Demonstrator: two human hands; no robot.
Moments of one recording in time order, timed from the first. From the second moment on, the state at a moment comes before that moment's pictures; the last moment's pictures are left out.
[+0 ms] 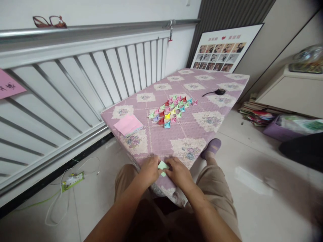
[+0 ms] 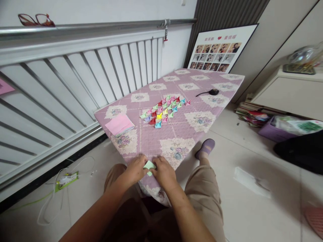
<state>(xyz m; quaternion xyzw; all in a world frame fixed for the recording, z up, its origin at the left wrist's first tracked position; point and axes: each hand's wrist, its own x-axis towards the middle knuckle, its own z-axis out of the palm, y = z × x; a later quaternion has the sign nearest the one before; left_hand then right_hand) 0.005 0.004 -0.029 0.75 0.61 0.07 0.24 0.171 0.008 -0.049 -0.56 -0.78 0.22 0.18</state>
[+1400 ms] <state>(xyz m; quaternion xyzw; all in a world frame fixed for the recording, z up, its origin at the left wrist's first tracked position) 0.004 -0.039 -0.049 0.70 0.68 0.13 0.19 0.181 -0.019 -0.069 -0.53 -0.80 0.12 0.25</state>
